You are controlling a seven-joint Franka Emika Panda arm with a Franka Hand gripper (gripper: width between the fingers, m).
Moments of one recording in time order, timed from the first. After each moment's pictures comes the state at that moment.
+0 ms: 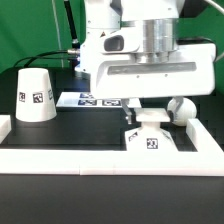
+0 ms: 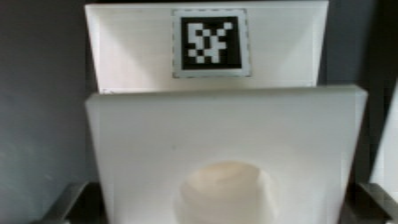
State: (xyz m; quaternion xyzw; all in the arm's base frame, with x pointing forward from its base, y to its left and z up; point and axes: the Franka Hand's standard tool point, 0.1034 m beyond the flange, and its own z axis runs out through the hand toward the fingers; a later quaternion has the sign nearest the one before) arm 0.584 0.070 0.049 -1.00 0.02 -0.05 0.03
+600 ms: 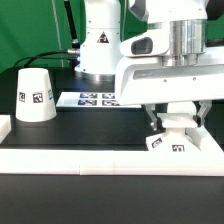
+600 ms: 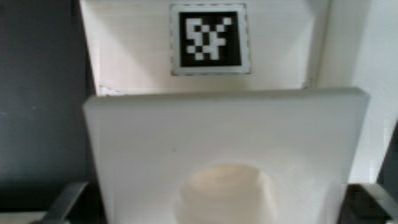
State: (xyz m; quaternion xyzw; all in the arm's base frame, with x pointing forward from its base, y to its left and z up) arm 0.604 0.101 0.049 -1.00 0.00 -0.07 0.04
